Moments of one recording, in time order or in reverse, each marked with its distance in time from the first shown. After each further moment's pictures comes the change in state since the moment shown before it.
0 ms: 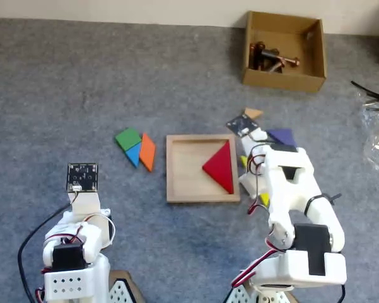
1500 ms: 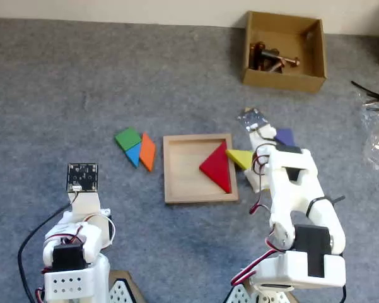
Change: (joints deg) left arm 0.0 0.0 0.0 0.0 0.0; right arm 0.7 0.0 0.7 -4.0 -4.1
